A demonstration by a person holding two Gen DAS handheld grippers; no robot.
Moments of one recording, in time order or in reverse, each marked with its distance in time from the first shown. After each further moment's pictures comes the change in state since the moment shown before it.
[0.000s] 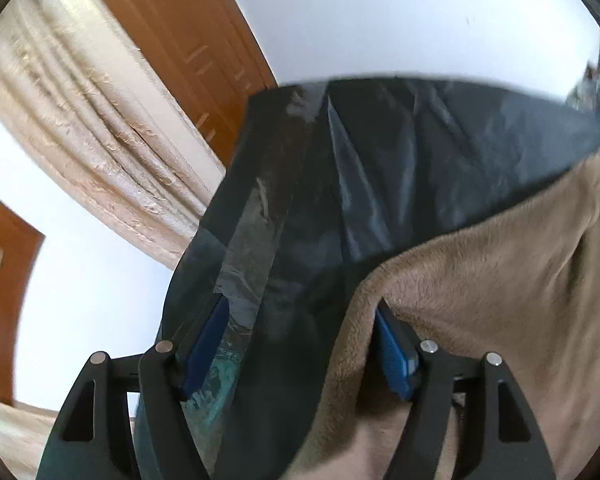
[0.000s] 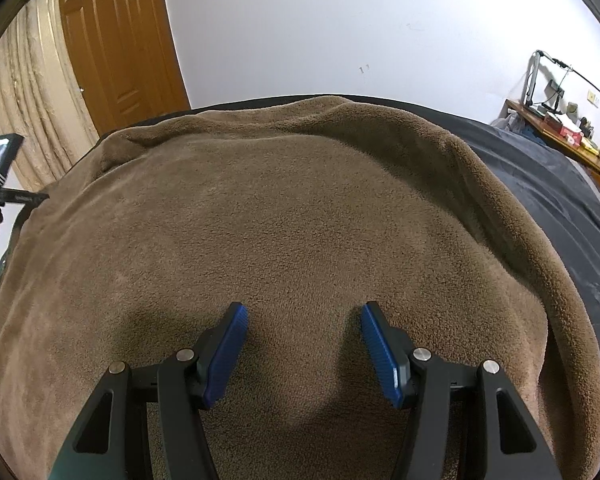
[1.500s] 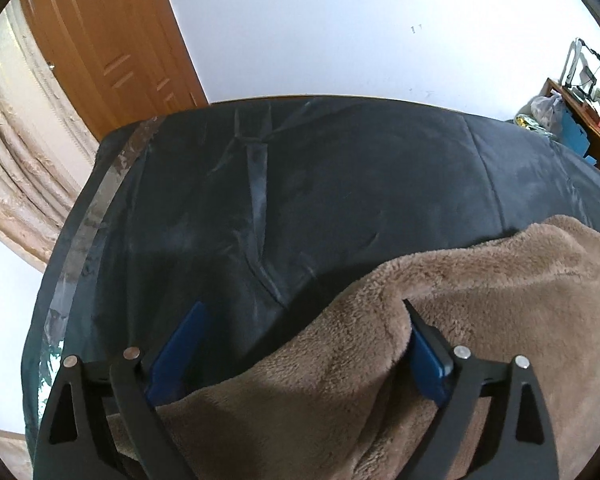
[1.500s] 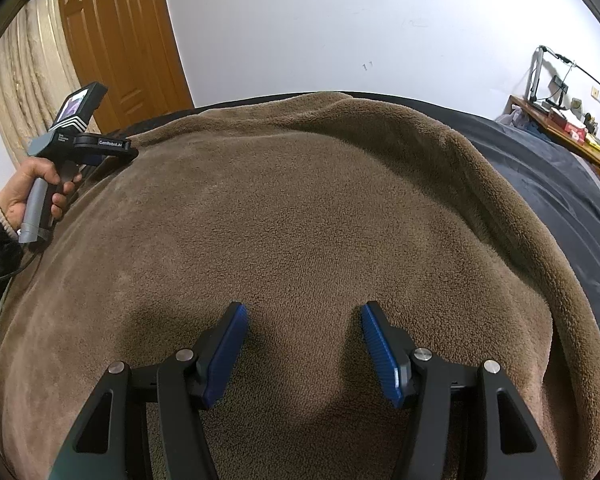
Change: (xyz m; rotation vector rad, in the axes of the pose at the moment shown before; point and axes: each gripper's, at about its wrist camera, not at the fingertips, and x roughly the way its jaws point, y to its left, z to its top) left arm 0.060 -0.138 0.095 0.023 0.011 -0.219; right arm -0.001 -0.006 -0.001 0.006 0.008 0.025
